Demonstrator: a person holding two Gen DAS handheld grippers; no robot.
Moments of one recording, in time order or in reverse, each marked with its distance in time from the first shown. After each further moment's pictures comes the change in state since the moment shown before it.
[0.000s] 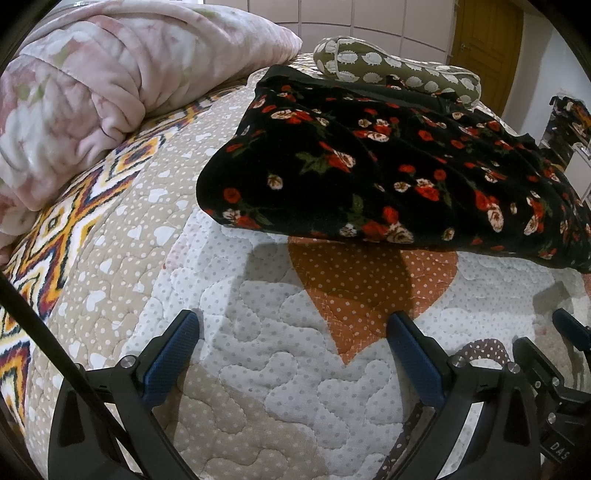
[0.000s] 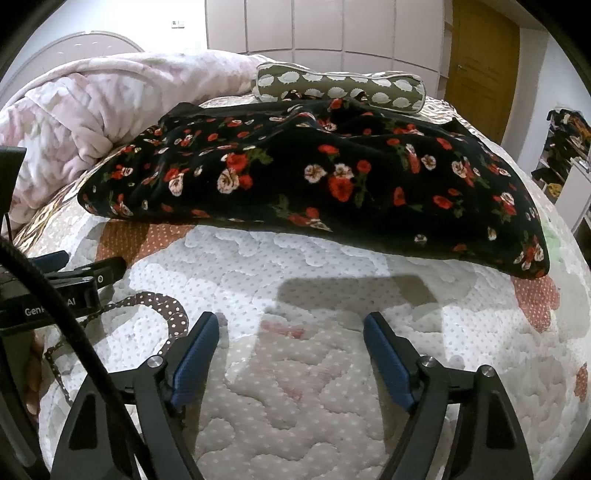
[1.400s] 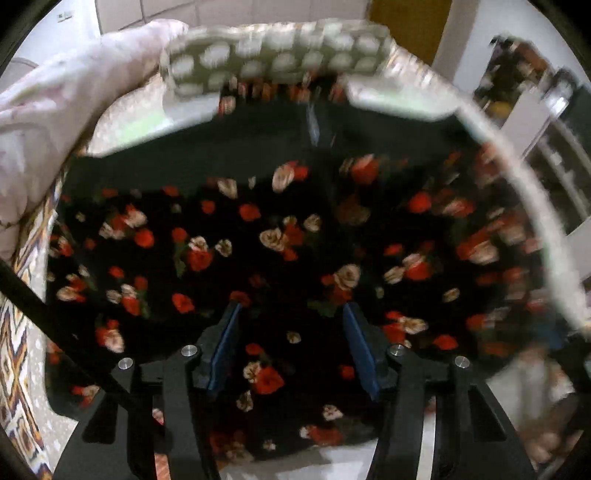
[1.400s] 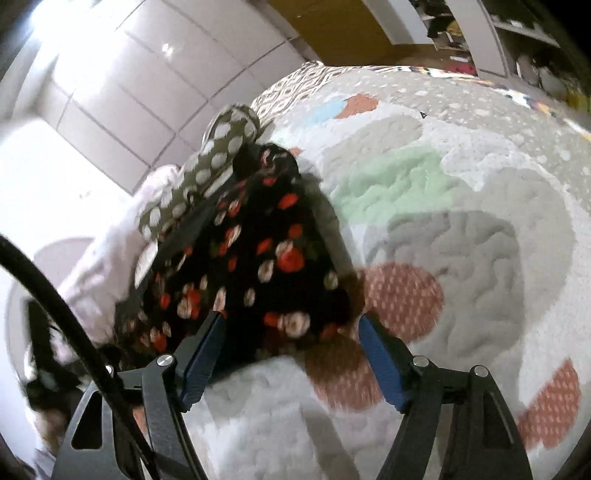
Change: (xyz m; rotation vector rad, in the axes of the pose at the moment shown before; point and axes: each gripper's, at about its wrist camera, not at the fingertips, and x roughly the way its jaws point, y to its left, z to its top) left arm 0.046 -0.168 0.123 0.247 0.159 -0.160; right arm -0.016 -0.235 0.009 0.753 -0.112 0.196
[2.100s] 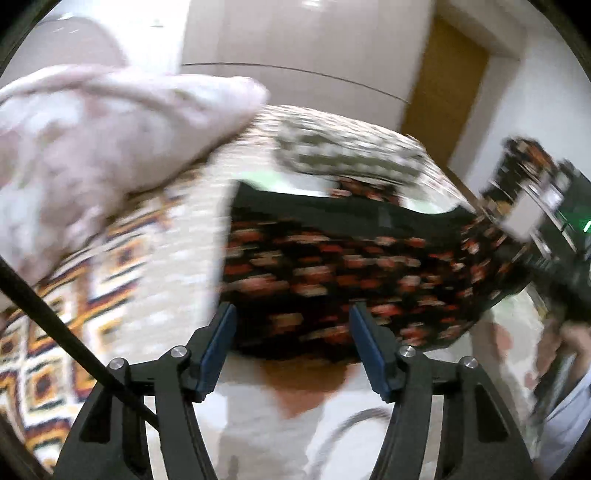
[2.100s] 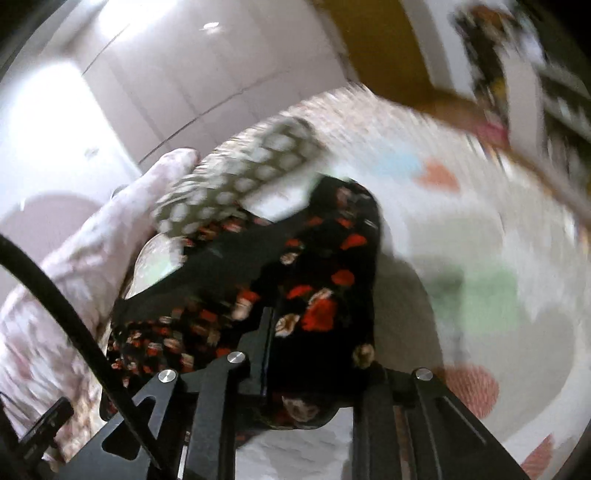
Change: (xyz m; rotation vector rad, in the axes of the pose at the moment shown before) left arm -0.159 0.163 -0.105 -0.271 -0.334 -0.028; right arm 0.010 0.145 0.039 -0.336 -0.045 -0.115
